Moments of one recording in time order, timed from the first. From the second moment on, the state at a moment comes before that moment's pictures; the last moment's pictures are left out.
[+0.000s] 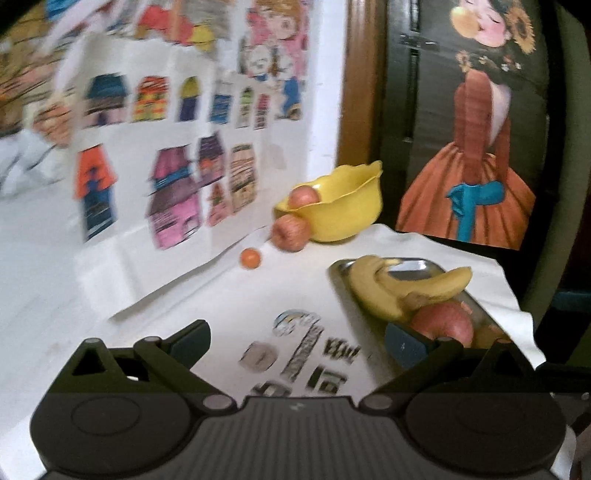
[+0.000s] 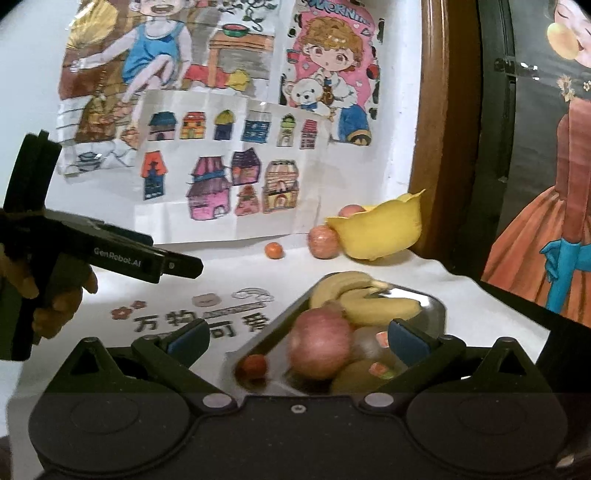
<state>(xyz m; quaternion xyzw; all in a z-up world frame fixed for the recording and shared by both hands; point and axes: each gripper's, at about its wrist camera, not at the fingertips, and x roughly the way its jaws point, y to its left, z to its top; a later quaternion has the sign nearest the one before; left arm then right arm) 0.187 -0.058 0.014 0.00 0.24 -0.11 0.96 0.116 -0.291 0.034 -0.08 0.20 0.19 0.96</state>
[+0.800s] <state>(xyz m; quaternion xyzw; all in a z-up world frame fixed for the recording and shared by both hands) 0.216 0.014 -0.007 -0.04 0.23 0.06 0.97 0.234 -0.210 0.018 0.01 0.17 0.28 0.95</state>
